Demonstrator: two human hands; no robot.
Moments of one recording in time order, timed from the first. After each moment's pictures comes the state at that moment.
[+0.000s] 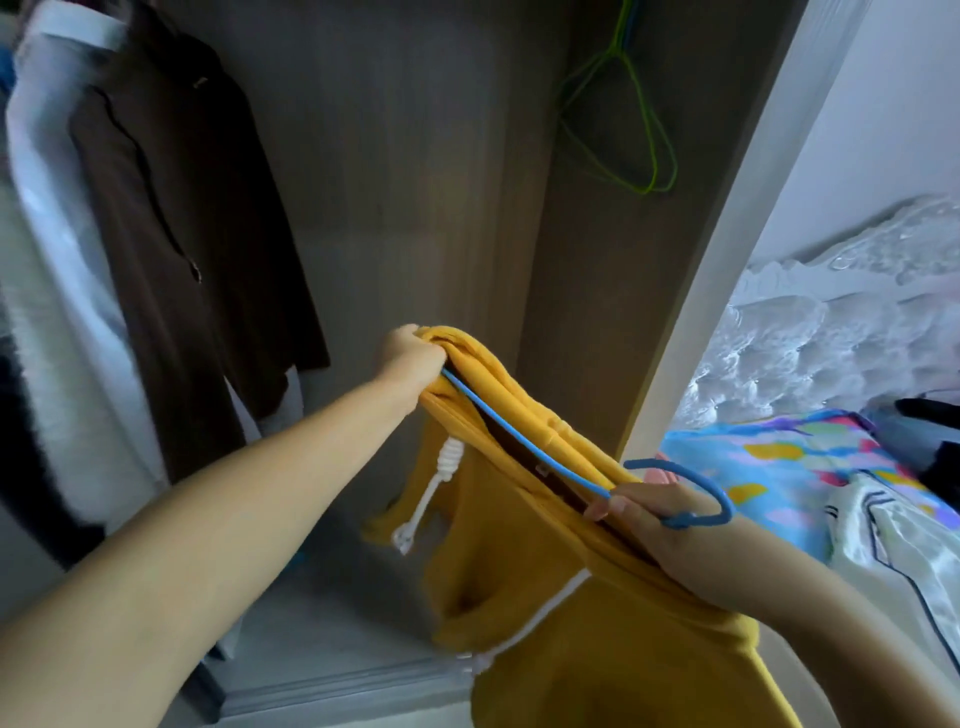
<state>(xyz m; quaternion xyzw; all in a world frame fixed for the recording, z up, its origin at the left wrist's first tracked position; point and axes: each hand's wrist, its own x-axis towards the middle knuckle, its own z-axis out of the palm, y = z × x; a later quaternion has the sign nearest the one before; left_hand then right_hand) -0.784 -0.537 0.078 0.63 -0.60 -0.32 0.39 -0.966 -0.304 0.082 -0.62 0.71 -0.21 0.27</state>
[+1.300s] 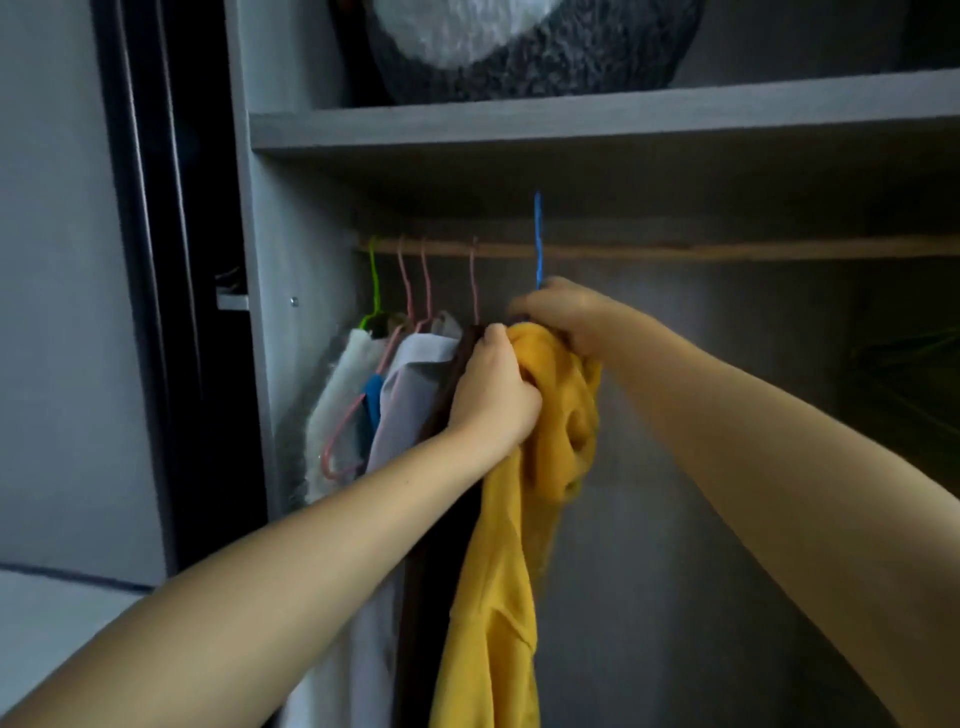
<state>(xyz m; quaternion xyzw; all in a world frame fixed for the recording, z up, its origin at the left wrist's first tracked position) -0.580 -0.674 0.300 0.54 -0.69 -0.04 0.48 -0.677 -0.751 0.373 -0.68 0.53 -0.43 0.26</state>
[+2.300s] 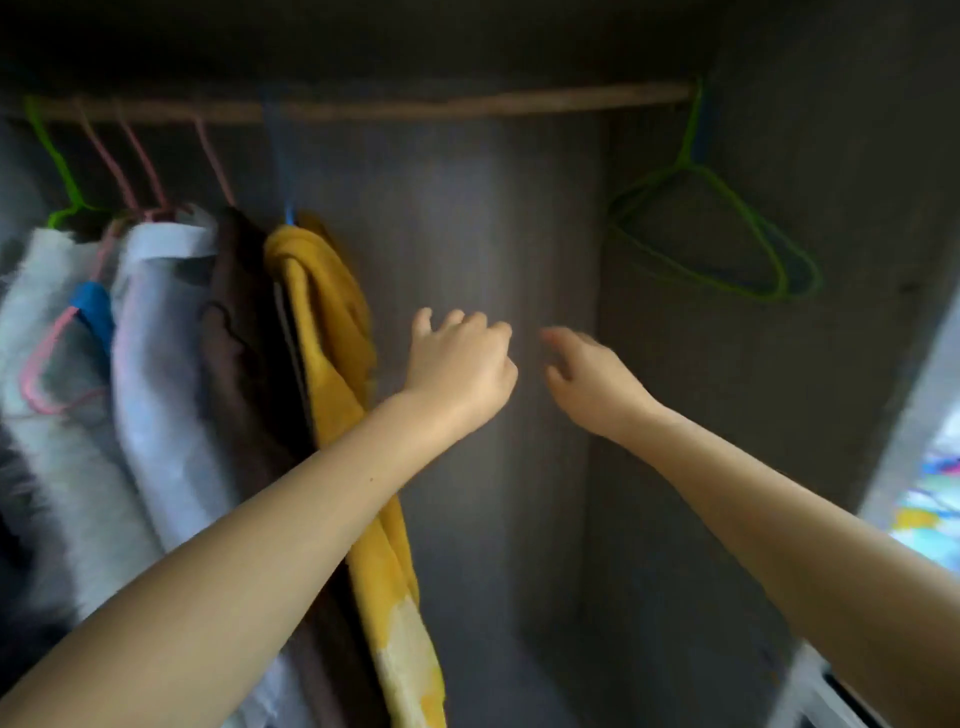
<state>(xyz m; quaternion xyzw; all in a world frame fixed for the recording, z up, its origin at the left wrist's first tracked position) -0.706 -0.635 0.228 0.43 -0.86 0.20 0.21 -0.863 -0.618 0.185 -0.65 0.67 -0.34 -0.01</state>
